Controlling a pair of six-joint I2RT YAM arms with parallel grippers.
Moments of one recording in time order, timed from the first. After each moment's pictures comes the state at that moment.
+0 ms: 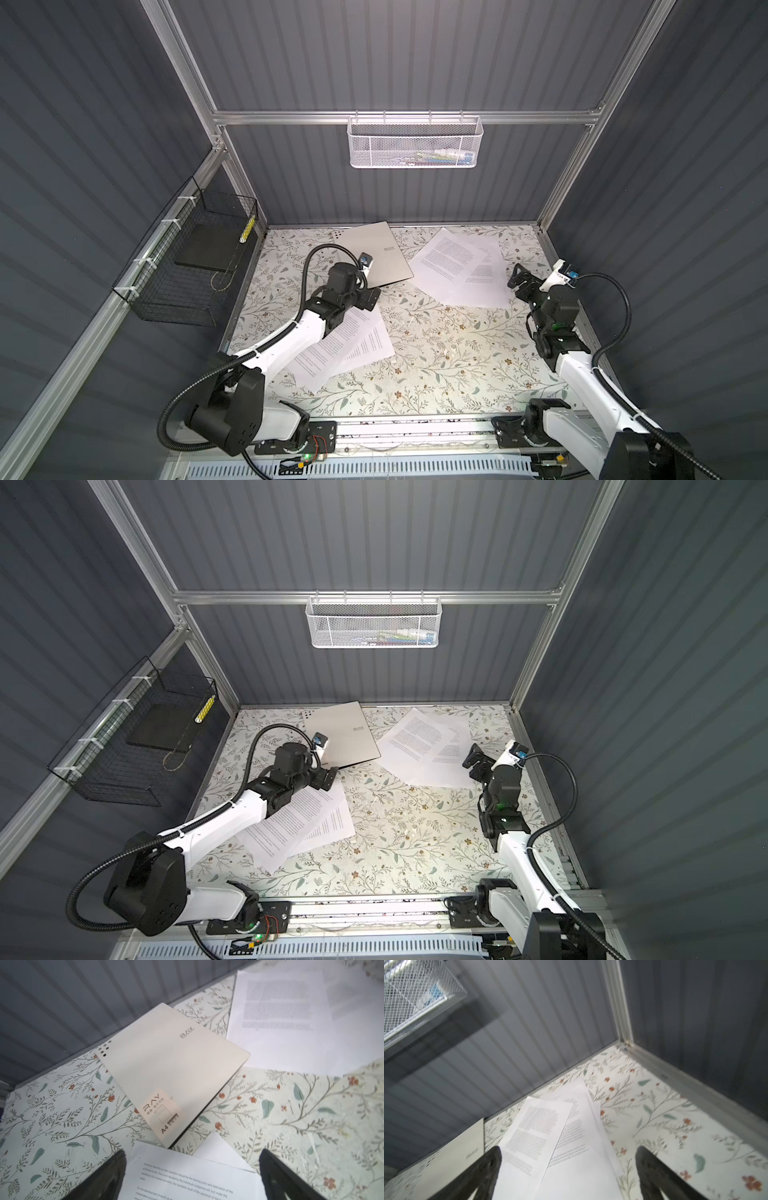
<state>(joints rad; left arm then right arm) -0.53 1.39 0.83 -0.09 -0.14 0.22 -0.01 0.96 0.45 0.29 0.07 0.50</state>
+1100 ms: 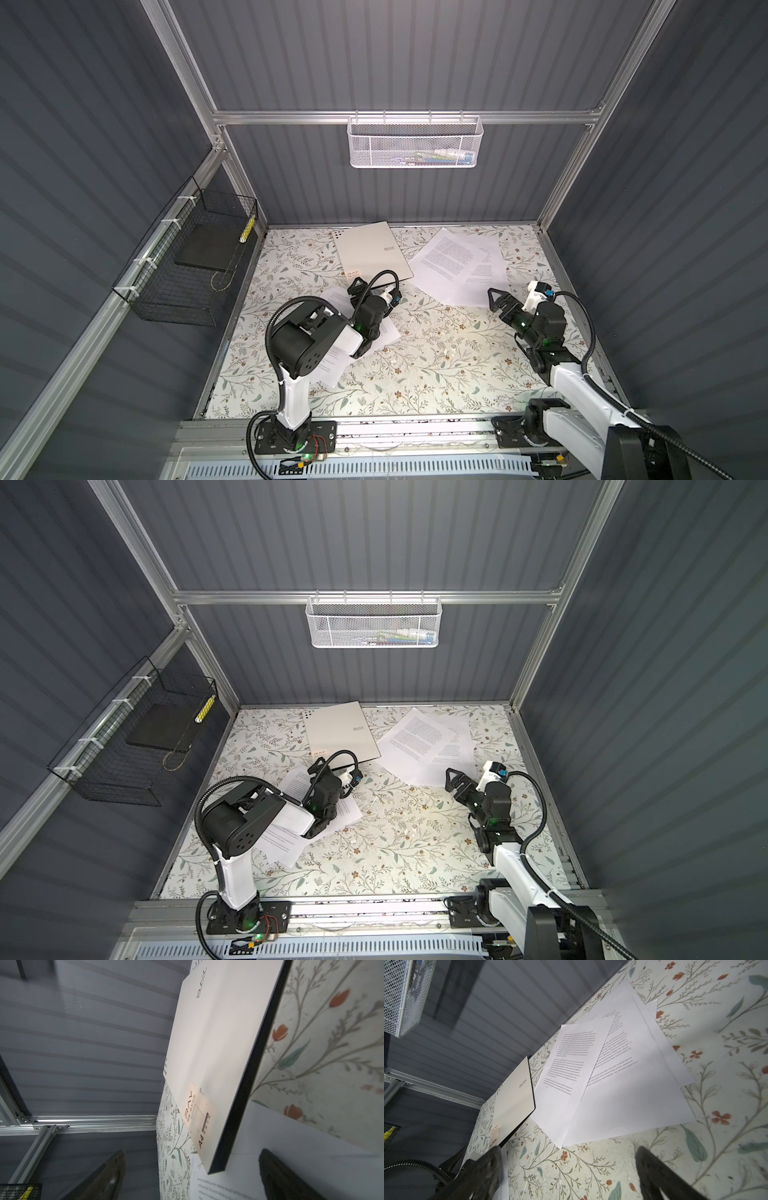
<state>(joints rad) -0.68 1.93 0.67 0.85 -0.76 1.01 0.01 0.96 0.26 0.36 -0.24 0.71</state>
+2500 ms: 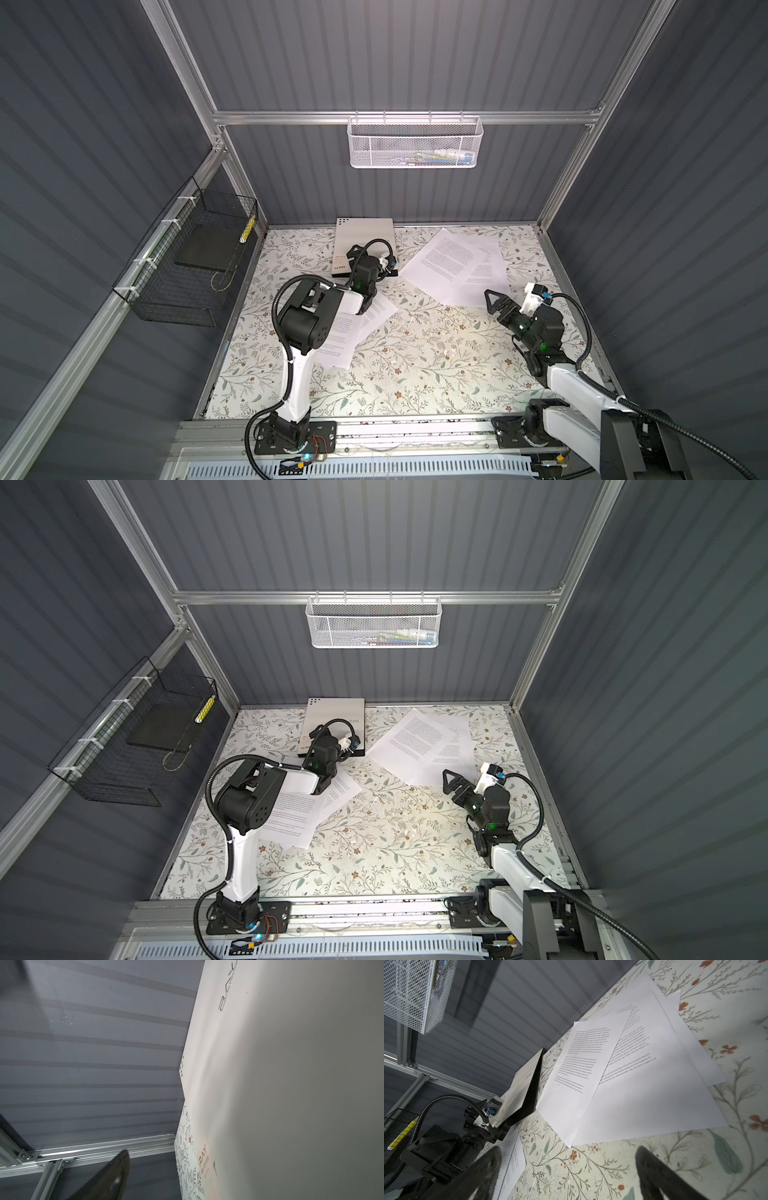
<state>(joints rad) -0.48 2.12 1.13 0.66 -0.62 1.19 0.01 1.04 0.20 0.55 -0.31 0.73</state>
